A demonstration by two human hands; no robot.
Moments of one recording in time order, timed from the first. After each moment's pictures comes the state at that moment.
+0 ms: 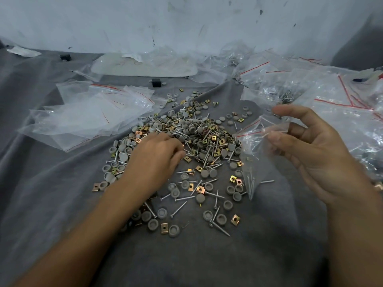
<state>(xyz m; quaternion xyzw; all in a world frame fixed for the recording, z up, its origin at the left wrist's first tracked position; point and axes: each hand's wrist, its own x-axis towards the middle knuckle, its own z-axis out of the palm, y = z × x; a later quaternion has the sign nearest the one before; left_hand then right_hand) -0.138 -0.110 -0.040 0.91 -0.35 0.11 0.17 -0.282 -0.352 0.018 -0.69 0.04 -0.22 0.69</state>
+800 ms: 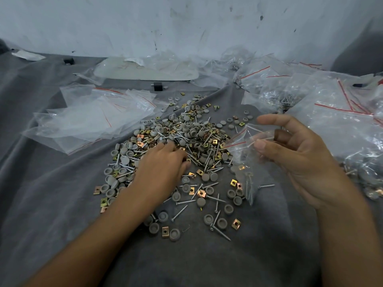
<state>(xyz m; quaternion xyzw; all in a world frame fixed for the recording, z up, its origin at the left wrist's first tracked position) -0.144 -0.118 -0.052 0.93 -0.34 0.10 0.10 -0.275 -0.338 0.018 -0.71 0.03 -0.17 0.68</state>
